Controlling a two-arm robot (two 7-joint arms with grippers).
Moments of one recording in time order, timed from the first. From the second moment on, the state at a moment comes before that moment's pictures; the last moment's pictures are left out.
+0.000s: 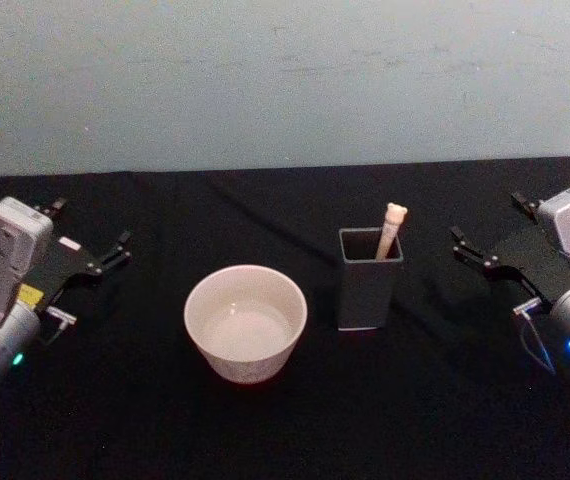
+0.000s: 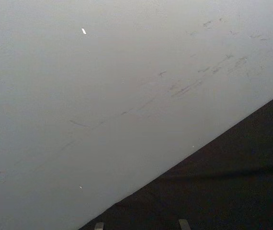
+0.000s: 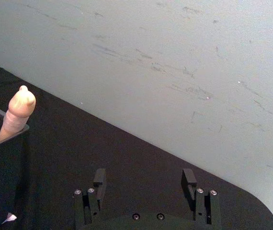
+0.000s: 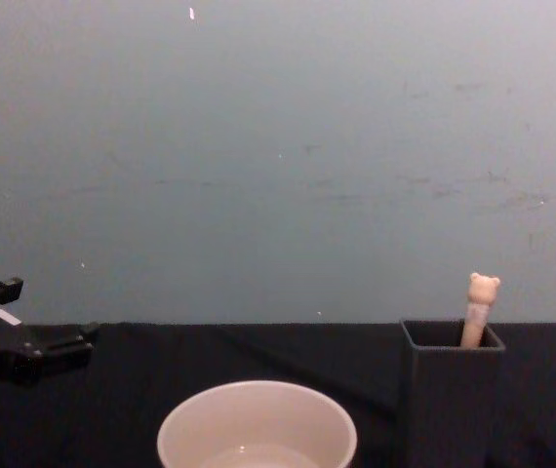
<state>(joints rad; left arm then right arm) -0.20 0.60 0.45 -1.41 -0.25 -0.12 0.03 0.20 0.60 -0.45 -1.41 0.25 -0.12 -0.03</state>
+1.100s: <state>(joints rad) -0.20 0.60 0.45 -1.41 -0.25 -0.12 0.03 0.20 0.60 -0.45 -1.41 0.25 -0.12 -0.03</state>
